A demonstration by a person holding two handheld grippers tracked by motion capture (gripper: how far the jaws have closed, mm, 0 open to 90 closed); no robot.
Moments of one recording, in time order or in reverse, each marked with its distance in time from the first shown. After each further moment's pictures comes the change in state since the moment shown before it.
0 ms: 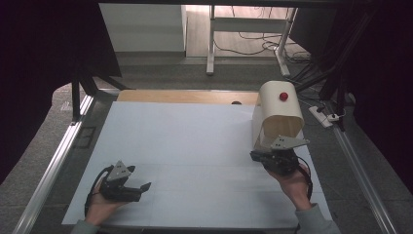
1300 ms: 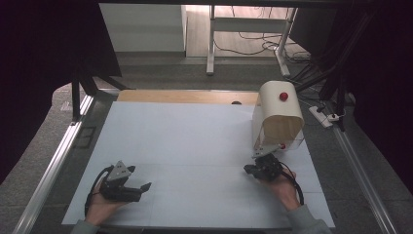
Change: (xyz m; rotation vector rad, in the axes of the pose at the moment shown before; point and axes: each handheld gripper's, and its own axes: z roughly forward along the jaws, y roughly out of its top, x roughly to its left) left arm 0.000 0.000 0.000 0.000 -0.003 -0.002; right arm -0.003 -0.039 0.058 0.293 -0.006 -0.012
